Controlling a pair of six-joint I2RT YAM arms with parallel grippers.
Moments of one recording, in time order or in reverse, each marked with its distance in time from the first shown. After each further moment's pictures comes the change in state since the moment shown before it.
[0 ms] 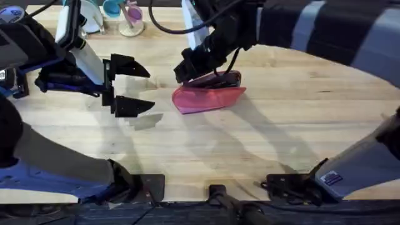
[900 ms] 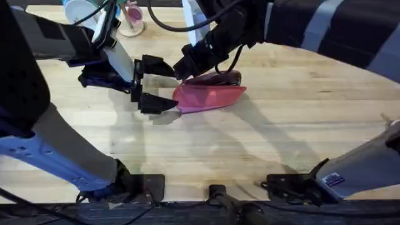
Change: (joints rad) left arm -0.240 0.147 0.000 0.106 0.182 -0.047; right arm 0.002 -0.042 0.000 0.004 0.000 -0.033
